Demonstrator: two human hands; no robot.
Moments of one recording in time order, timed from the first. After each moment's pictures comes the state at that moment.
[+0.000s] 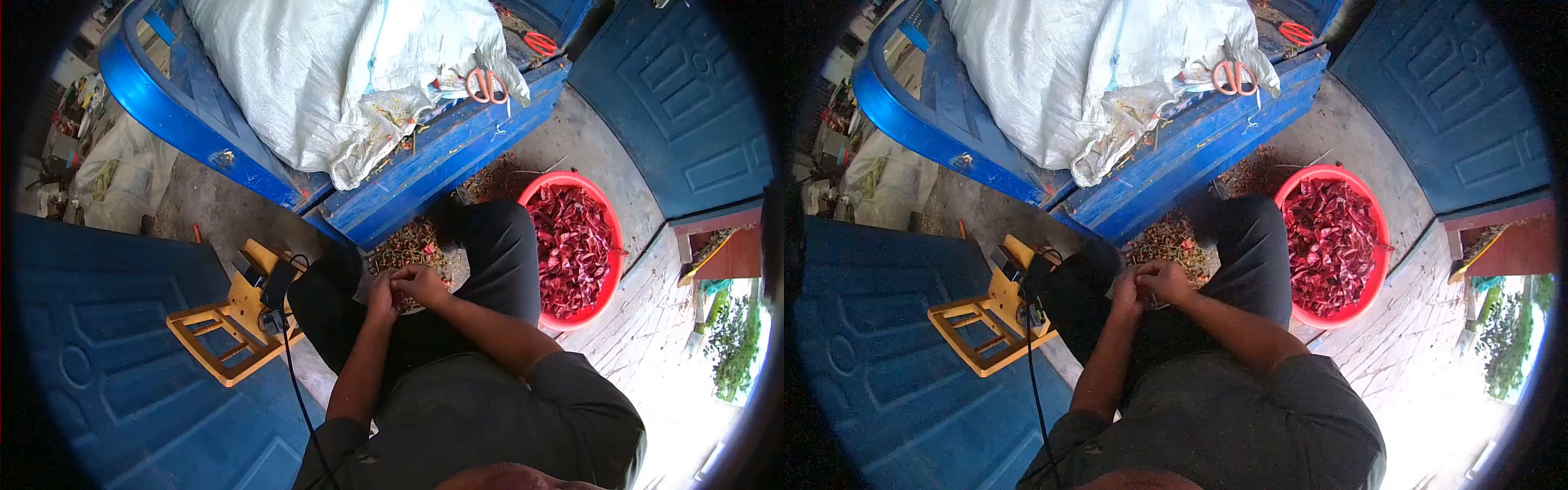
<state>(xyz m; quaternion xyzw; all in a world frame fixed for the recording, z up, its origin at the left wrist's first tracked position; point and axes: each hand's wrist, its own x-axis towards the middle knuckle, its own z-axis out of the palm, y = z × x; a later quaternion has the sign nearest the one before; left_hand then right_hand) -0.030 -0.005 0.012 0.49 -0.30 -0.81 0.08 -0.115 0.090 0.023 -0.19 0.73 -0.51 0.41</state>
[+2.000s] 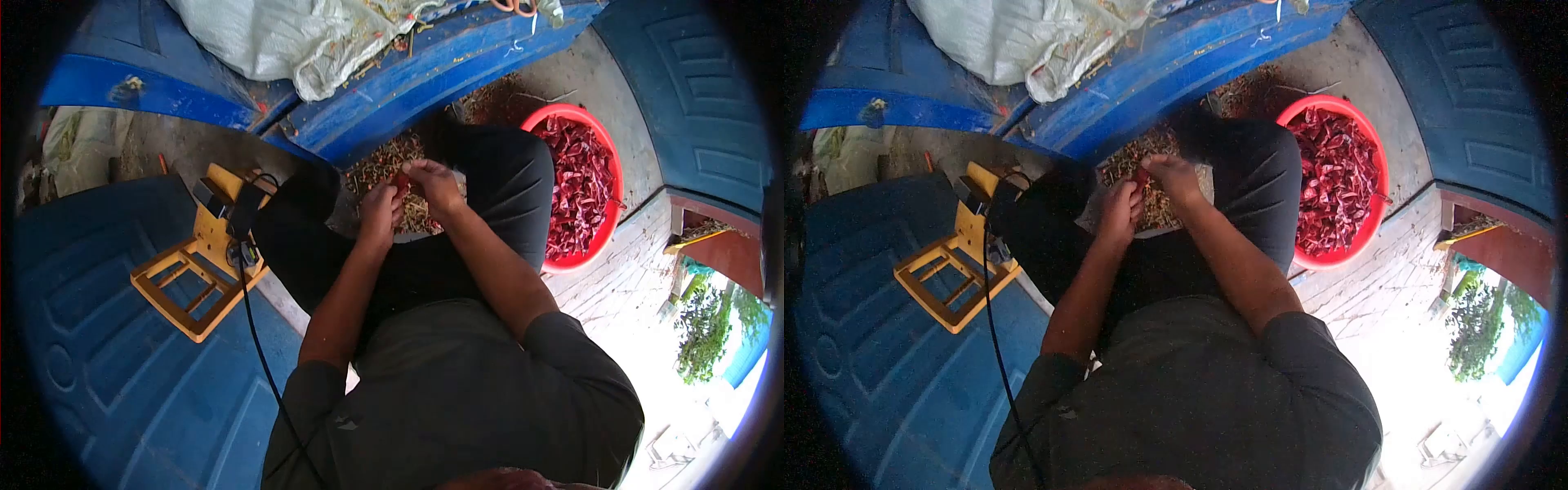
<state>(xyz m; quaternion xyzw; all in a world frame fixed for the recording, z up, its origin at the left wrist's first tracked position) -0.067 0.004 0.015 0.43 -0.31 -0.84 0.04 -0.179 0.094 -0.019 0.09 0.58 -0.67 0.45</state>
